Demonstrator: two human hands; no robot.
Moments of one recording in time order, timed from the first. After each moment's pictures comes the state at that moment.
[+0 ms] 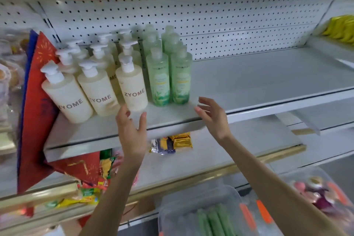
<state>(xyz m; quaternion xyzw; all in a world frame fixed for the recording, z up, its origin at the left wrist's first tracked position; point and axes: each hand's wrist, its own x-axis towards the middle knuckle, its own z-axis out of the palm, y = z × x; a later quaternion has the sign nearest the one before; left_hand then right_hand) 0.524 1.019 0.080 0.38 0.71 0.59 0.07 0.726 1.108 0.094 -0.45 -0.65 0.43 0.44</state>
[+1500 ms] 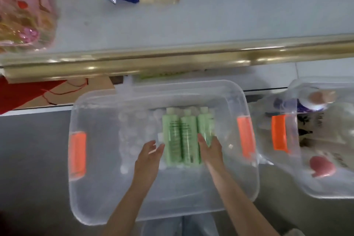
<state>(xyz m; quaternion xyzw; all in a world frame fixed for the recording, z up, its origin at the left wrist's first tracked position) 0.772 0.875 -0.406 0.05 0.81 0.27 0.51 0.920 0.966 -0.439 -0.75 -0.43 0.50 -0.04</state>
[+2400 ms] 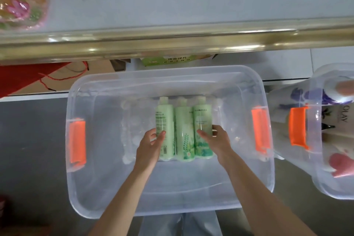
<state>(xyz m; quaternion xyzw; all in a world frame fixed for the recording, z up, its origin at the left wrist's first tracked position) 0.763 0.876 -0.431 0.06 0.80 0.29 0.52 0.929 0.976 -0.473 -0.72 -0.39 0.57 -0.03</state>
